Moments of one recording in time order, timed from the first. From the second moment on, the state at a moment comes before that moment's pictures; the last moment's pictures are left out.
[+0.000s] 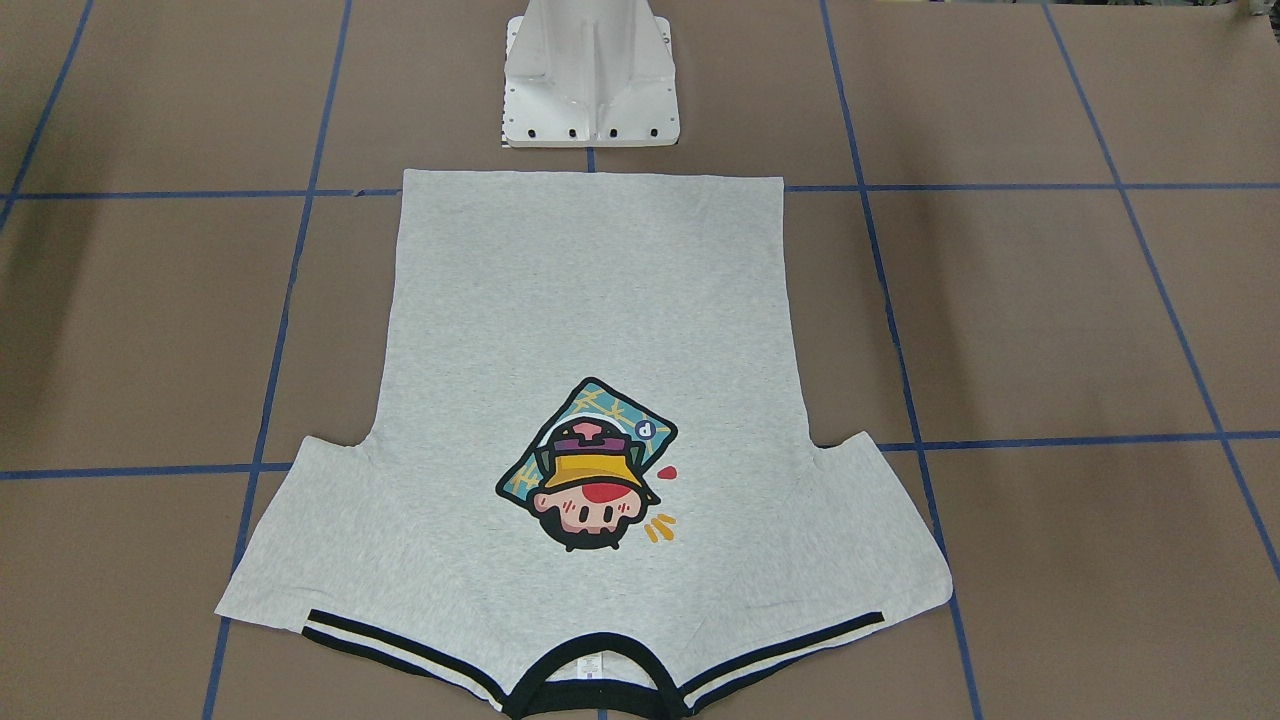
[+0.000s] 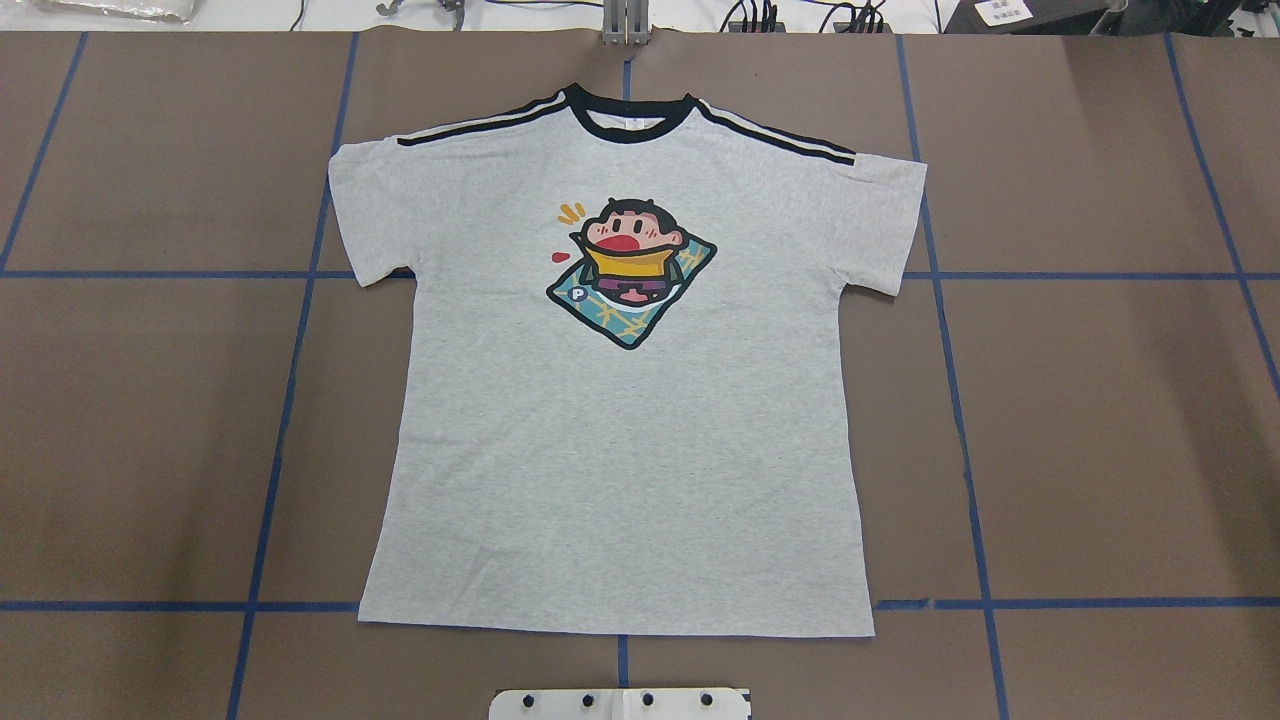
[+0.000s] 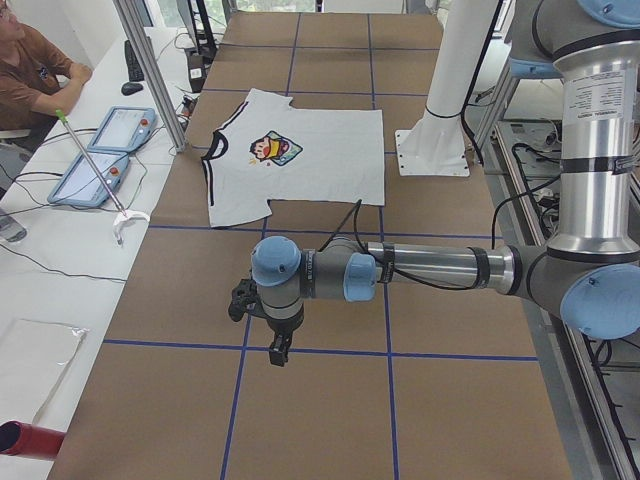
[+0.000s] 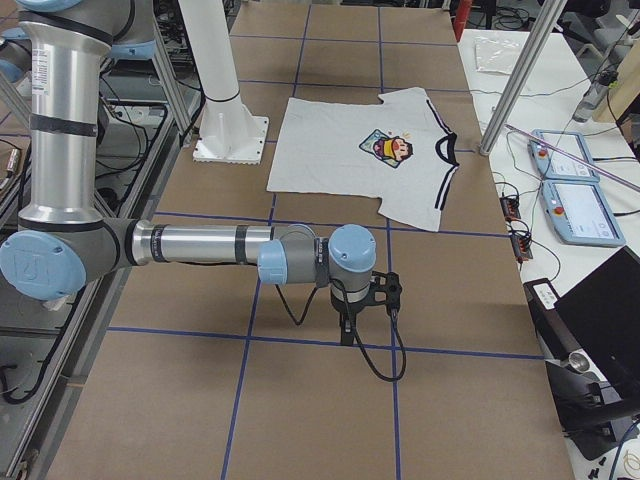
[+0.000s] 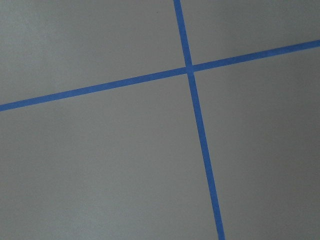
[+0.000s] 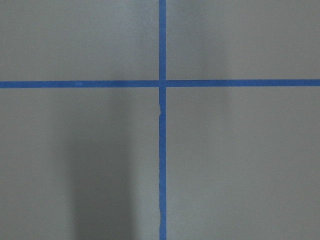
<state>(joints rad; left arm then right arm) -1.57 -1.49 -1.68 -1.56 -2.31 0.18 1.54 -1.68 1.71 -1.51 2.33 0.10</state>
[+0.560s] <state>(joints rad) -1.57 -1.51 -1.70 -1.56 -2.31 0.18 1.54 -1.67 1.71 -1.51 2.33 0.15</state>
